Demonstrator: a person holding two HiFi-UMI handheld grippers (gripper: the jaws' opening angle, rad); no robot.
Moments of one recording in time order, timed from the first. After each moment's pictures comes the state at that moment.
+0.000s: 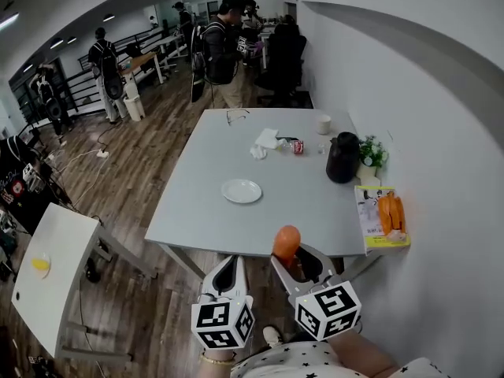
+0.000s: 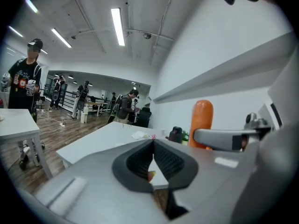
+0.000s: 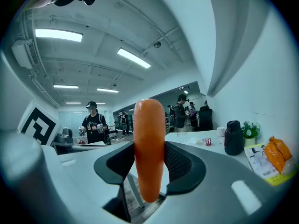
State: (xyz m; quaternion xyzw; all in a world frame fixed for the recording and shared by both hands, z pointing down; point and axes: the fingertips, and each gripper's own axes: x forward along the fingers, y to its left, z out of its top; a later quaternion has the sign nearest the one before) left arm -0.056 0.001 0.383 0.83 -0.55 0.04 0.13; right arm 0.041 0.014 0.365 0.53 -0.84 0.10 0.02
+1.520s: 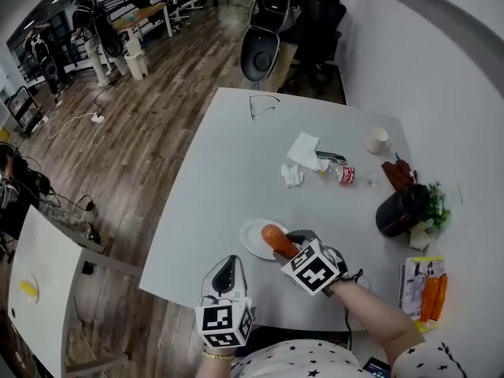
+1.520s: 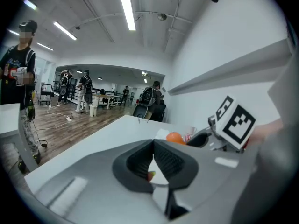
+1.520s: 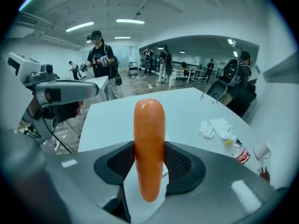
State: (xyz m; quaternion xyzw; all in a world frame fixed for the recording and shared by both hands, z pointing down) left arm -0.117 -0.322 0.471 0.78 -0.59 0.08 0.17; right arm -0.007 -0.359 0.549 0.33 -0.84 0.12 0.43
